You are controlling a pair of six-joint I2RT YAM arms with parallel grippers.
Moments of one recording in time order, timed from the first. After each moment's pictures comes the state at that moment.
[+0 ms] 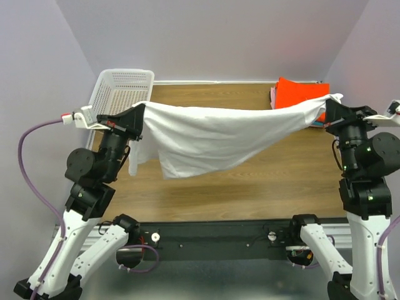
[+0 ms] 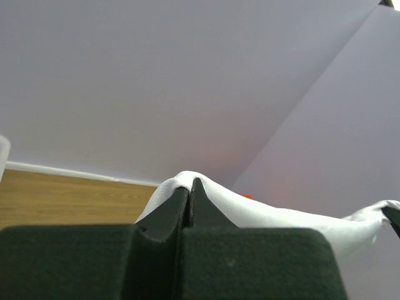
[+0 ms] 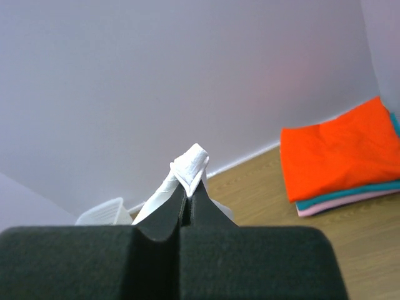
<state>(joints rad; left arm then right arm) -0.48 0.62 0.98 0.02 -0.18 -0.54 0.04 0.69 1.20 -0.34 0.14 0.54</state>
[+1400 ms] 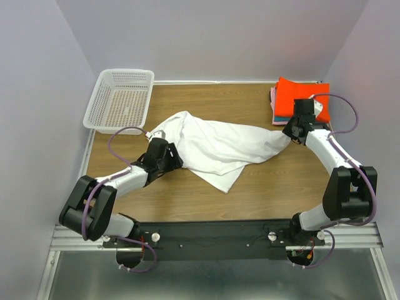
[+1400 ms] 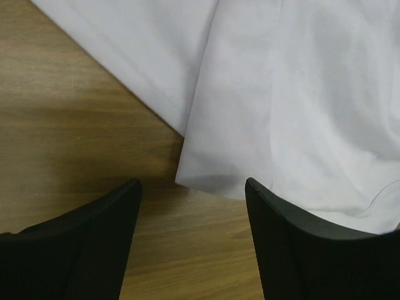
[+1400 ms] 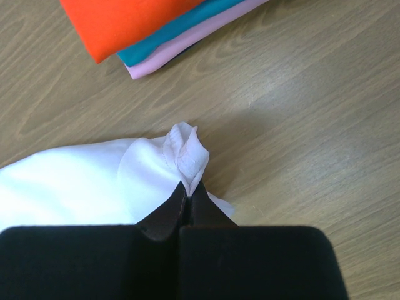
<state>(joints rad) -0.43 1.34 0.52 0.05 -0.05 -0.67 0.04 1.50 1.06 -0.39 0.27 0.54</state>
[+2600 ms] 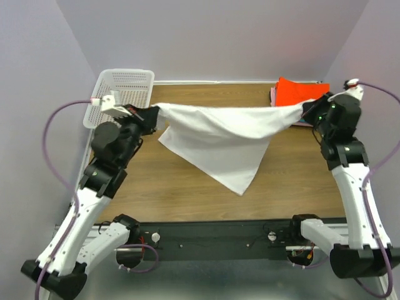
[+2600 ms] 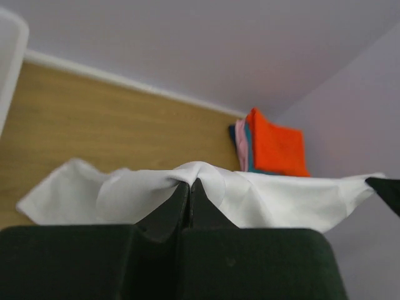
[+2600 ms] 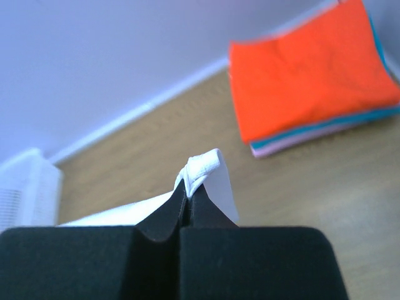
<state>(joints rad) -0.43 0.85 0.95 -0.13 -0.13 -0.61 0.04 1.04 1.14 -0.41 0.16 0.51</state>
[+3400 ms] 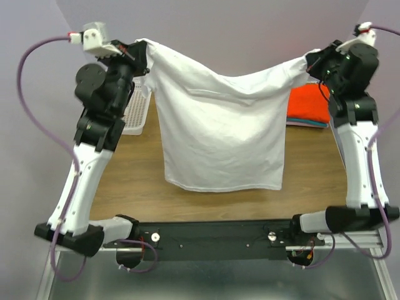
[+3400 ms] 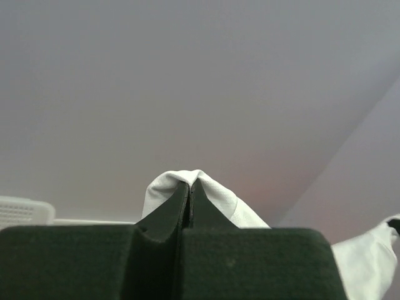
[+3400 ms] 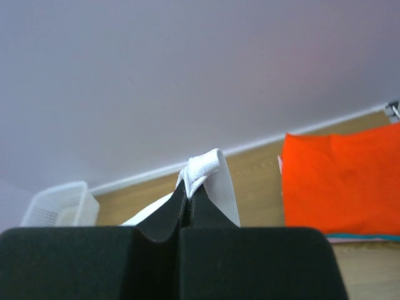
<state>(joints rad) -0.38 1.15 1.62 -0.10 -0.18 -0.39 0.03 1.30 1.73 -0.42 0.03 0.43</state>
